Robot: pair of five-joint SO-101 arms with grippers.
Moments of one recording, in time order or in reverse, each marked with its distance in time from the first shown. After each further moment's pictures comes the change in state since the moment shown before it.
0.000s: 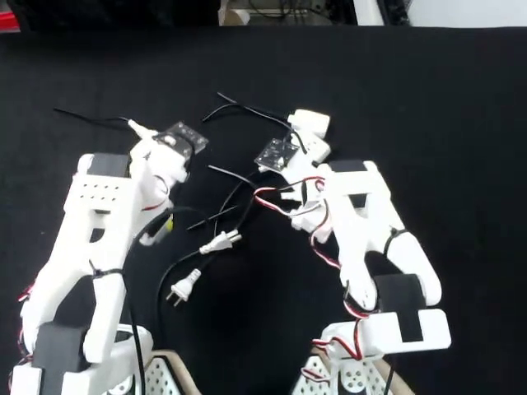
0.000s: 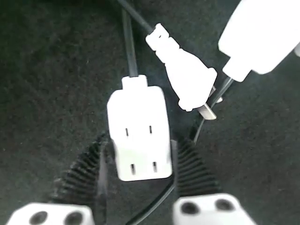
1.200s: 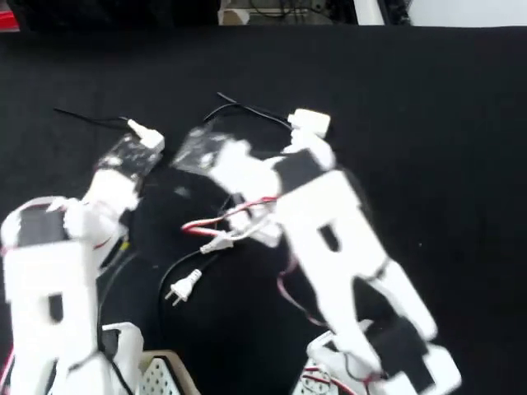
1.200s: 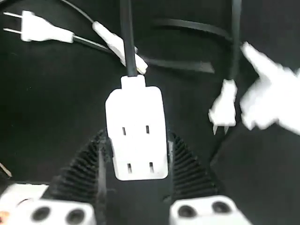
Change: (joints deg) left arm -15.5 -31.1 5.3 9.2 -9.3; right arm -26.4 -13.5 -22.2 30.5 -12.2
